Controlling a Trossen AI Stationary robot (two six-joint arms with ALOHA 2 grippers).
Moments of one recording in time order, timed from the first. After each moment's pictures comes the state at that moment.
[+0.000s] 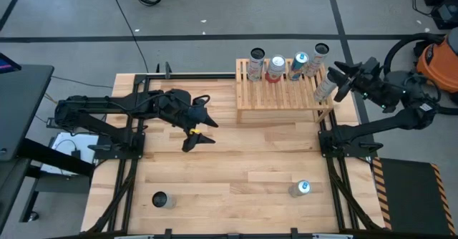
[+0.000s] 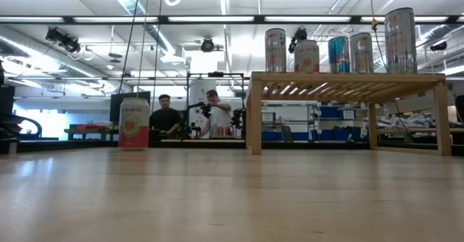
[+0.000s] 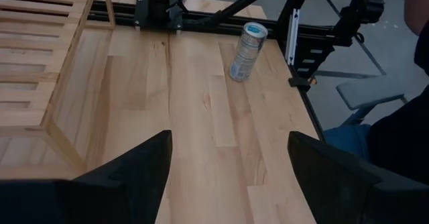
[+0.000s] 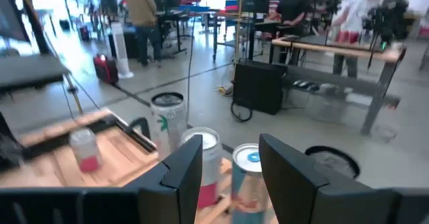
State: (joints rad) left arm 0.01 1.28 1.25 -0.49 0.21 -0.10; right arm 0.09 0.47 1.13 -0.80 0.90 0.11
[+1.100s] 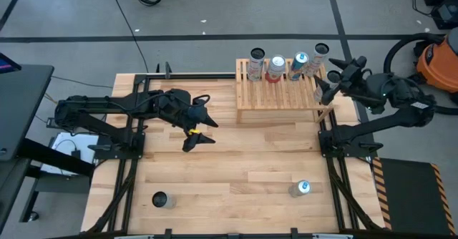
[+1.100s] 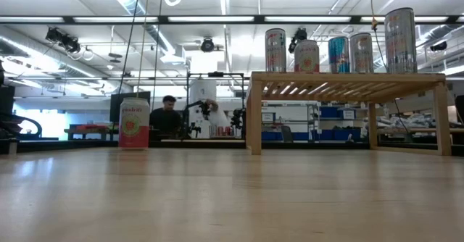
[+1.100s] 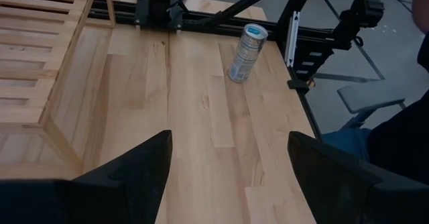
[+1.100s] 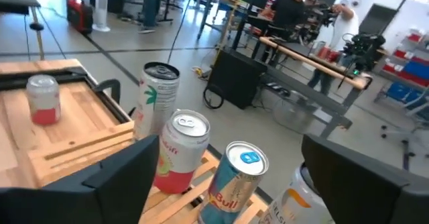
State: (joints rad) left arm 0.01 1.28 1.25 -0.49 0.21 -0.12; right arm 0.09 0.59 1.13 -0.81 0.95 -0.05
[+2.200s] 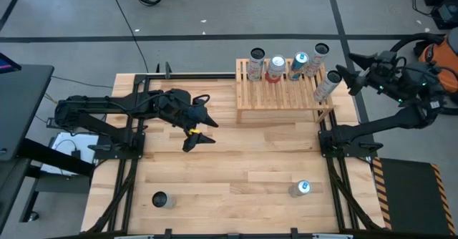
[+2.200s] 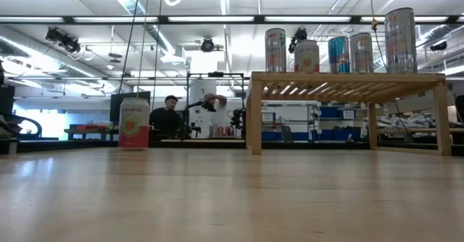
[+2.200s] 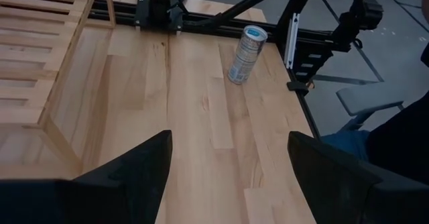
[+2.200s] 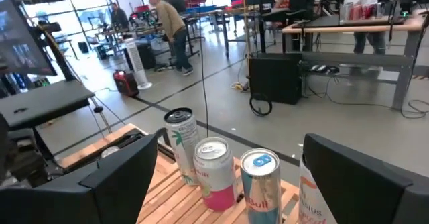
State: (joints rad) left arm 0.01 1.28 1.25 -0.48 0.21 -0.13; right arm 0.09 0.51 1.32 -0.96 0.86 0.29
